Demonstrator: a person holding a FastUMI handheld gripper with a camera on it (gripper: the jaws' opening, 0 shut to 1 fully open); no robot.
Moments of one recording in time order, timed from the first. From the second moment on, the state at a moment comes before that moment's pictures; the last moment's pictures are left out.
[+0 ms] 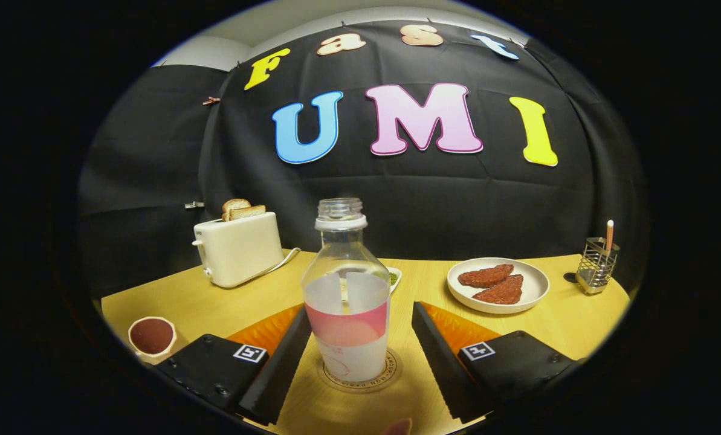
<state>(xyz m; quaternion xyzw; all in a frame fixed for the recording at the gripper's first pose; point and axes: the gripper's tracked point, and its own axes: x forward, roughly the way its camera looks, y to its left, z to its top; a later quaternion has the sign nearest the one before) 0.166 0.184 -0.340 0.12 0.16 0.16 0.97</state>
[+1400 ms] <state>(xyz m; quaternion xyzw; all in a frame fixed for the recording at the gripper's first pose) 0.098 0.042 -0.126 0.06 0.12 0.02 0.99</state>
